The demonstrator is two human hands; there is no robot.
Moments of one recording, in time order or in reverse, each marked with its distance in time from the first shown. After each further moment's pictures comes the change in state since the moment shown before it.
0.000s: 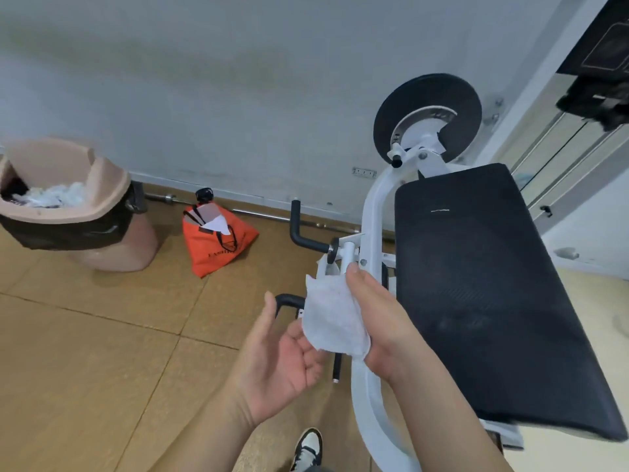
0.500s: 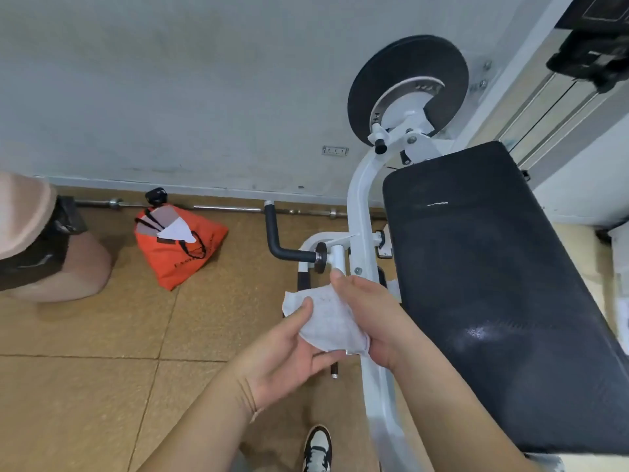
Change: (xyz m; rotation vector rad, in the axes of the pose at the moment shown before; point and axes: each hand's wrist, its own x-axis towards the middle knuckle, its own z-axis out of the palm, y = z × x) left_hand 0.109 0.100 -0.005 0.249 -0.082 -0.202; right_hand 0.114 -0.044 0.024 -0.135 0.128 0.093
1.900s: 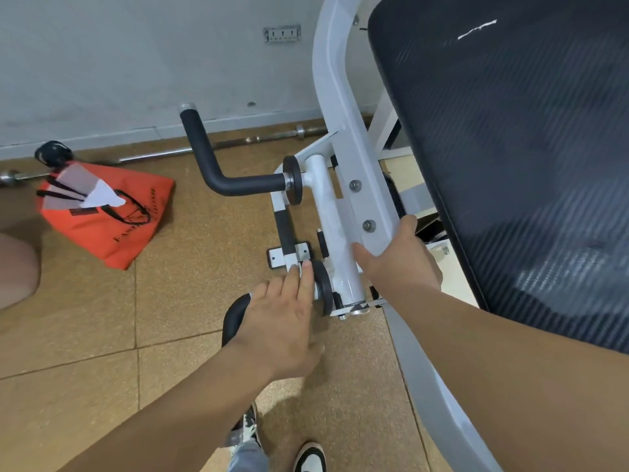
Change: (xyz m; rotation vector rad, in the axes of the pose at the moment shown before) left_hand 0.143 -0.054 -0.160 2.538 0.120 -0.152; right_hand 0.220 0.159 -0.063 -0.800 0.642 0.001
